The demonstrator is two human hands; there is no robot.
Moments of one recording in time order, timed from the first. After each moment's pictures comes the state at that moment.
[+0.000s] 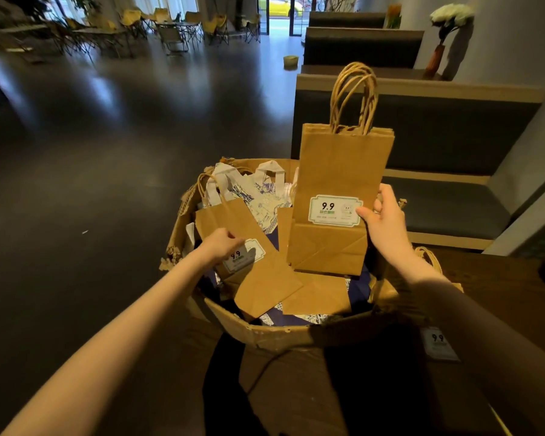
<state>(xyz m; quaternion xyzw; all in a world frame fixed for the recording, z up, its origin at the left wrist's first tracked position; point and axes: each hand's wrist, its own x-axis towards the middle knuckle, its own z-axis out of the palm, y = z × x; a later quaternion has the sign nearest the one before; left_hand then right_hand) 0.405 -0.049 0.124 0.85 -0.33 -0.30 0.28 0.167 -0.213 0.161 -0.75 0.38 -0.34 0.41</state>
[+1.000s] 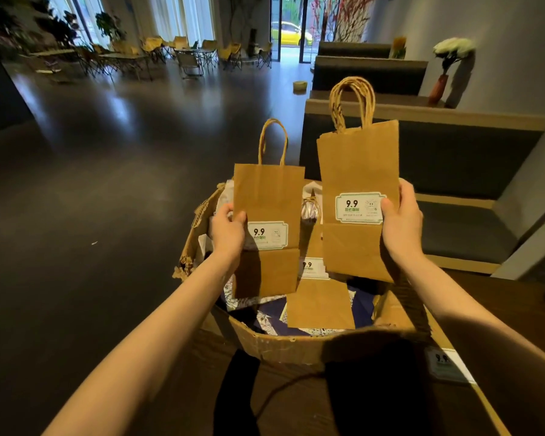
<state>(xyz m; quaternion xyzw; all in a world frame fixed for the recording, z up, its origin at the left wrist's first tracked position) 0.372 -0.055 0.170 0.70 -0.17 -0.17 0.68 0.169 -0.209 0.193 -0.72 0.39 -0.45 0.36</state>
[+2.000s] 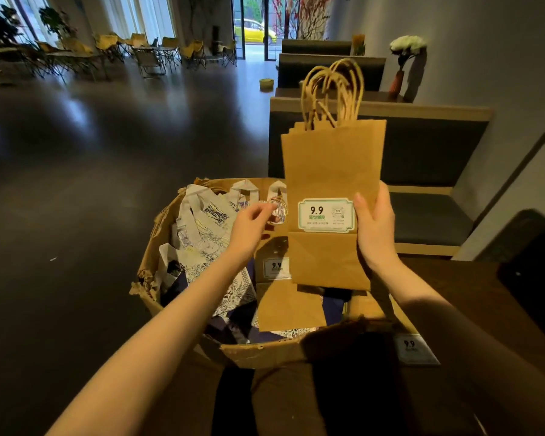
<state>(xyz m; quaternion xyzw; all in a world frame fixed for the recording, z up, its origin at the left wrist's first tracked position) 0.326 -0.113 0.170 0.65 -0.35 -0.28 0.61 0.147 -0.198 0.199 -0.69 0.32 -0.49 0.43</state>
